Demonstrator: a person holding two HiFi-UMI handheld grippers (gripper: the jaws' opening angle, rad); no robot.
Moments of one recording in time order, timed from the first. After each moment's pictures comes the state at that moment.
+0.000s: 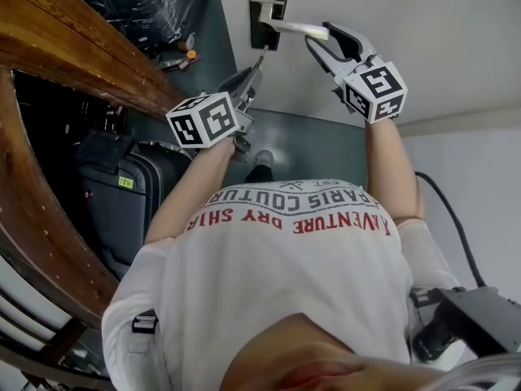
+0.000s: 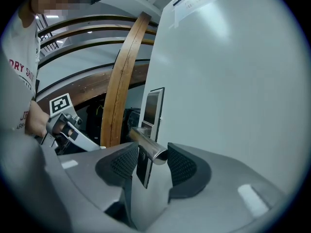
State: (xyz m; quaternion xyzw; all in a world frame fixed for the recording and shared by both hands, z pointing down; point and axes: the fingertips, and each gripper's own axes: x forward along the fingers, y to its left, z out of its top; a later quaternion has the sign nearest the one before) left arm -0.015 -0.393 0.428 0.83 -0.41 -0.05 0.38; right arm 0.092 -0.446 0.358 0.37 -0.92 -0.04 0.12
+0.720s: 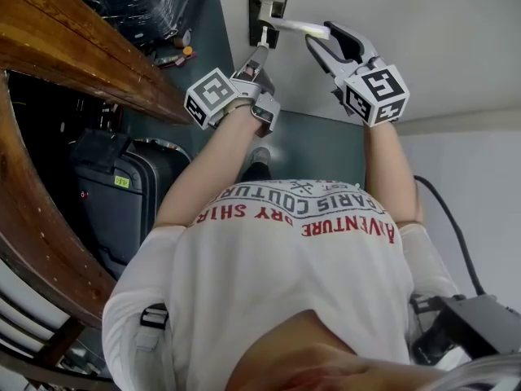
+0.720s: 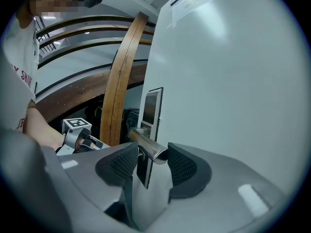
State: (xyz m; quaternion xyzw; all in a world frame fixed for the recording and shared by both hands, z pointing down) left arm -0.001 -0.448 0.451 0.69 -0.36 -0.30 0.56; right arm 0.092 -0.446 0.358 0.38 -0.92 -0.03 0.12
